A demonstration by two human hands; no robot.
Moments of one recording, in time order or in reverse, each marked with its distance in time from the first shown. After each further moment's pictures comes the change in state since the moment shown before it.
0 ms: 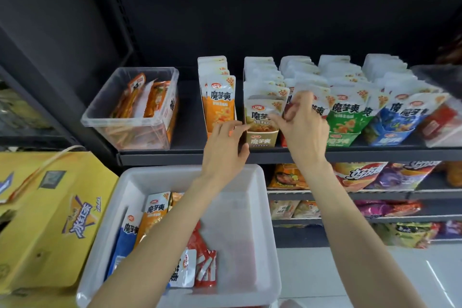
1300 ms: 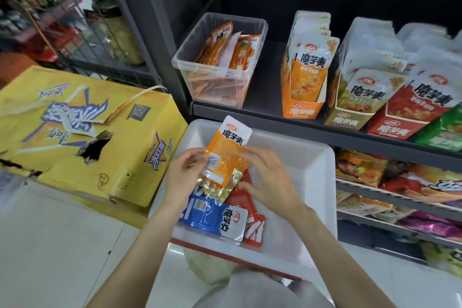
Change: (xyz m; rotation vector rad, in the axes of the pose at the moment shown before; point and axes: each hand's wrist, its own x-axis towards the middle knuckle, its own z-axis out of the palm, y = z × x) left_hand -0.170 -0.098 -0.085 -0.818 0.195 -1.059; right_hand -0.159 -0.082 0.102 0.442 -0.588 -0.564
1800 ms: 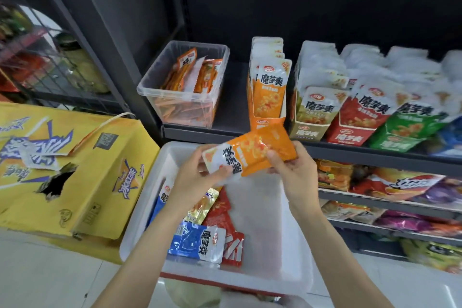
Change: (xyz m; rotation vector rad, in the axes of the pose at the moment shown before) left_hand -0.006 0.050 0.056 0.133 -0.314 0.123; right_hand 0.002 -0.007 -0.091 0.824 0.528 0.603
